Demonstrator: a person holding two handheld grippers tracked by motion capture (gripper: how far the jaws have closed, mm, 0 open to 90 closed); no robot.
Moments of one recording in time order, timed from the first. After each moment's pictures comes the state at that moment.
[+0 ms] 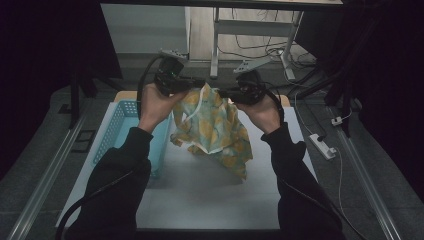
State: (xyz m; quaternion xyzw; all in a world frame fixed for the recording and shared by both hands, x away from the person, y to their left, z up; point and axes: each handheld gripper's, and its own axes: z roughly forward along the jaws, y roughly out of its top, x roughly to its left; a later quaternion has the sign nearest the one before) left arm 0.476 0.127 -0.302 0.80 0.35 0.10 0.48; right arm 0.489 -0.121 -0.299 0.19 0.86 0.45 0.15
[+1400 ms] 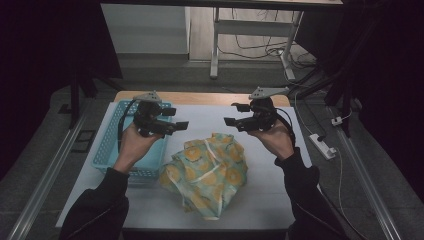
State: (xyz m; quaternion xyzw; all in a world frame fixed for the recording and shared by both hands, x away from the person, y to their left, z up) left arm 0.408 0.177 -0.391 0.79 0.36 0.09 0.48; right arm 0.462 -0.166 -0.354 0.23 0.84 0.48 0.11
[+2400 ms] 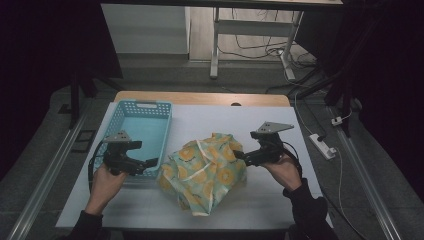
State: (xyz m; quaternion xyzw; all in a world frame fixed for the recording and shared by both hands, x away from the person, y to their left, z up) left arm 0.325 0.237 -0.461 0.78 0.42 0.09 0.46; right arm 0.417 -0.203 -0.423 0.26 0.84 0.45 0.13
